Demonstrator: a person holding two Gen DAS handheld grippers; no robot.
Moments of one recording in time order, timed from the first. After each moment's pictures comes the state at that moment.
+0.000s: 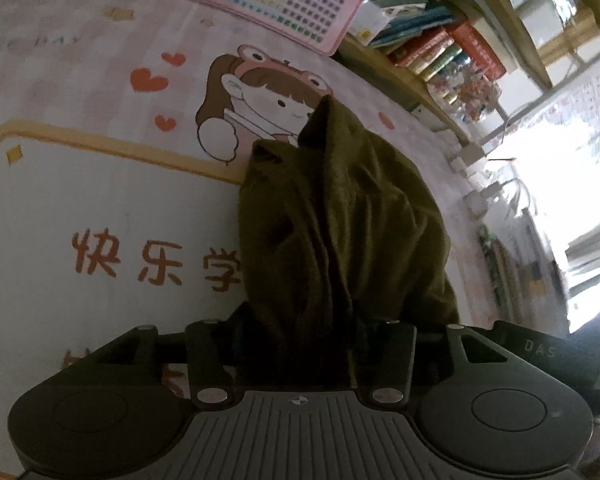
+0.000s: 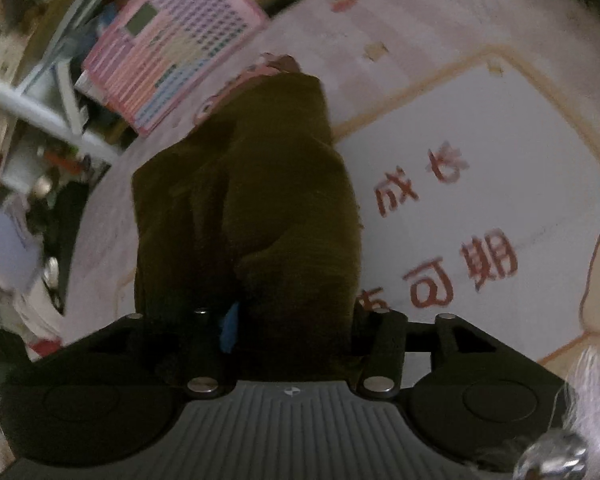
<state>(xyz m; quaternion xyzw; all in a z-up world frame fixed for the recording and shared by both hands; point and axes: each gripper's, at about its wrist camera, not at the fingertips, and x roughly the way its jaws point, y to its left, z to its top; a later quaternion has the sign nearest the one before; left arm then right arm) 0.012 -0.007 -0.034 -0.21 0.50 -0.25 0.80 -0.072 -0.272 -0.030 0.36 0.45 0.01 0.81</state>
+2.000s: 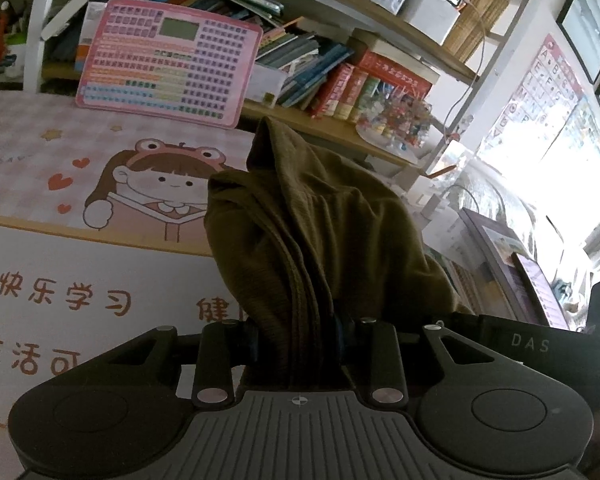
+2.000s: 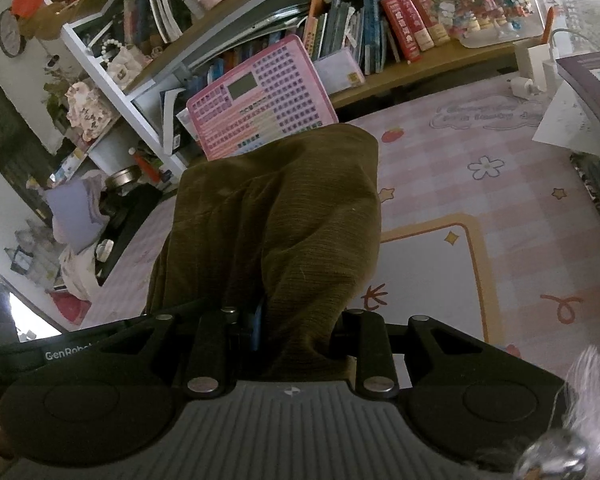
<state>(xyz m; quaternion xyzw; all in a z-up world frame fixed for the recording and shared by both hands) -0.077 -0.132 0.046 -0.13 0.38 -0.23 0.89 -0.127 -0.367 0.034 0.24 0.34 0.14 0.90</state>
